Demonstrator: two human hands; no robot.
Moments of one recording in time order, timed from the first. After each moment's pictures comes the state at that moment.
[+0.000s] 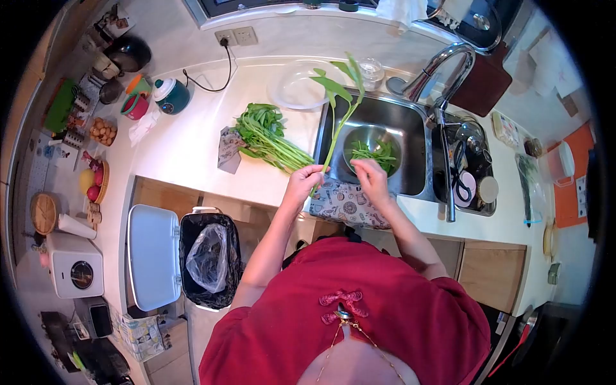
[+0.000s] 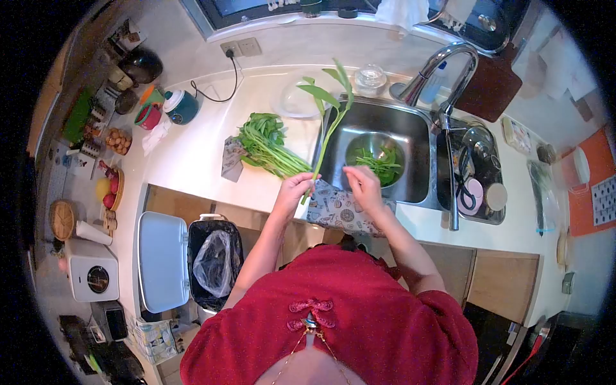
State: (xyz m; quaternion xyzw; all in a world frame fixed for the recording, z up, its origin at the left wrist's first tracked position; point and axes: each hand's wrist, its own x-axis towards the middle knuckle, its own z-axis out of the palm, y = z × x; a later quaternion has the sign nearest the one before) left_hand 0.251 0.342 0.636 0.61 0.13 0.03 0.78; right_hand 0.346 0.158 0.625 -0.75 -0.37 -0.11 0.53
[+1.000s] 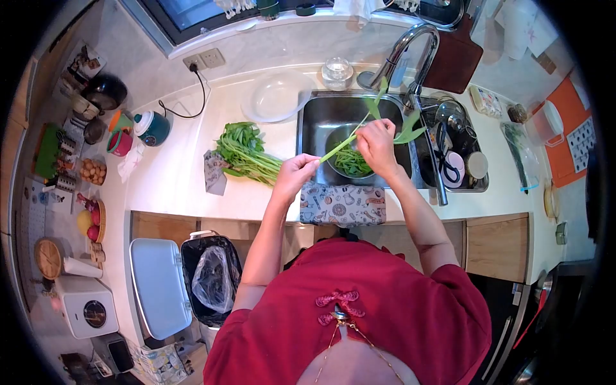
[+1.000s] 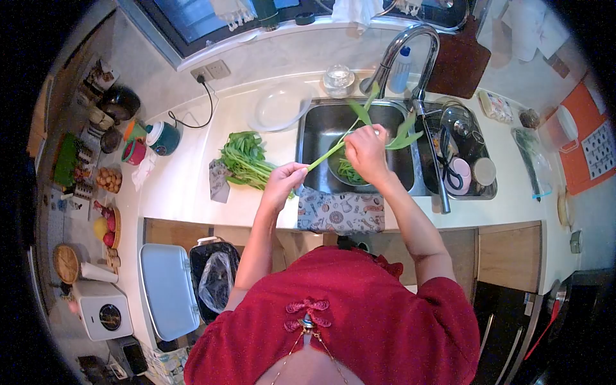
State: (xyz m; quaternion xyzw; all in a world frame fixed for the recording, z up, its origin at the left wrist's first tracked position) left_hand 0.290 0.330 0.687 0.67 0.07 -0.01 0.74; right_hand 0.400 0.130 0.694 -0.80 -0.40 -0.32 0.30
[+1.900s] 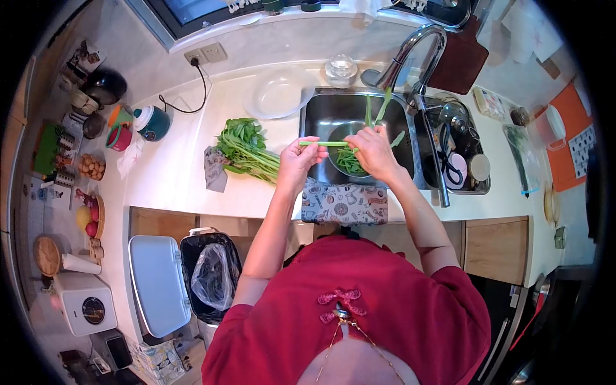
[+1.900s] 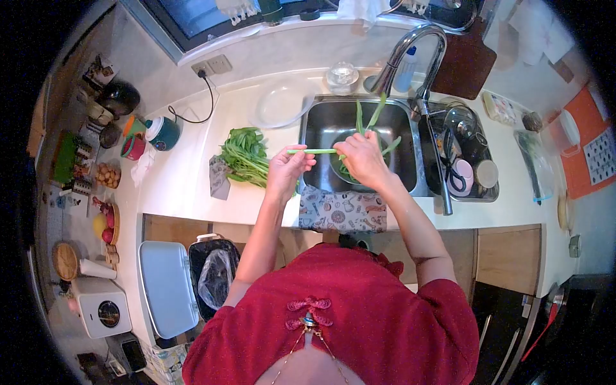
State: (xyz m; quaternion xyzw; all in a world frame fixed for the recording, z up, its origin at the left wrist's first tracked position) left_hand 0.312 0.331 0.682 0.52 0.06 0.07 0.85; right_hand 0.391 0.137 0.702 -0.82 -0.47 -0.20 0.26
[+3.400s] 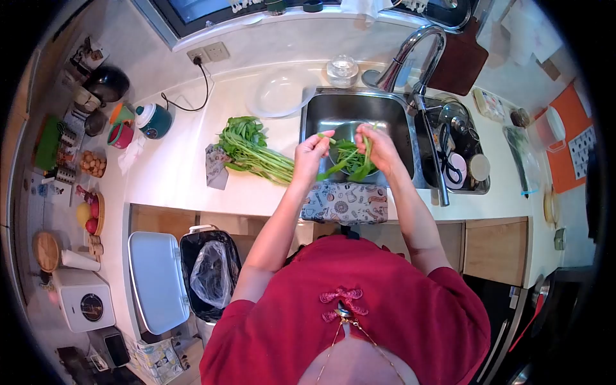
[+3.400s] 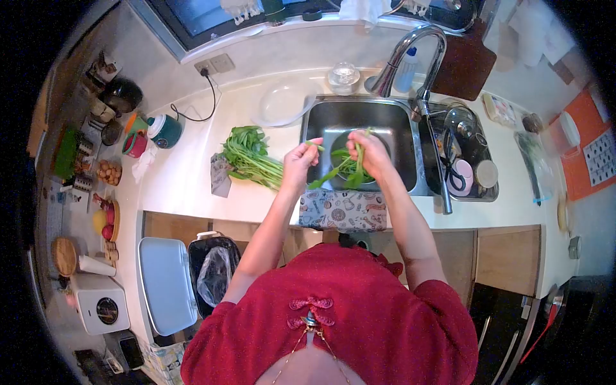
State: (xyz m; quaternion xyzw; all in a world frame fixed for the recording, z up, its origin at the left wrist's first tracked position) left_hand 0.326 0.307 0.674 0.61 0.06 0.10 0.78; right_hand 0.423 0.134 0.650 -0.45 -0.06 0.30 0.84
